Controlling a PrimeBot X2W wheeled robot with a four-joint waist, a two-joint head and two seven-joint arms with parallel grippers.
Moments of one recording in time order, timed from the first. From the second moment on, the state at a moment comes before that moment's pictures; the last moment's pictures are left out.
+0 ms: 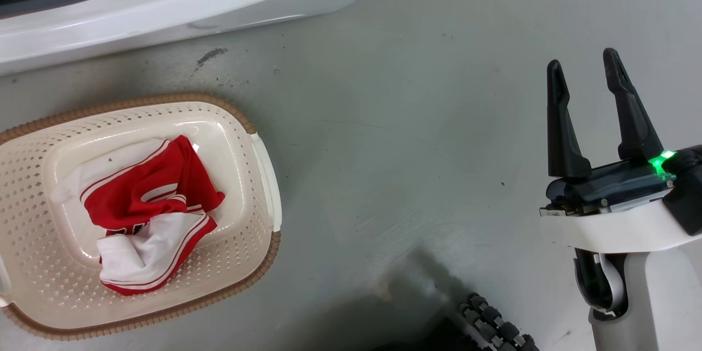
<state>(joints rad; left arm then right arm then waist) -1.68 0.53 -0.48 1.22 -0.22 -0.13 0.49 -0.29 -0.05 0.07 -0.11 0.16 0.13 -0.26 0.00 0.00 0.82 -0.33</state>
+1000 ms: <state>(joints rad) -1.21 0.35 -0.52 1.21 -0.40 -0.13 -0.14 -0.15 -0.05 0.07 -0.04 0.05 0.13 -0.26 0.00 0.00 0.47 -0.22</state>
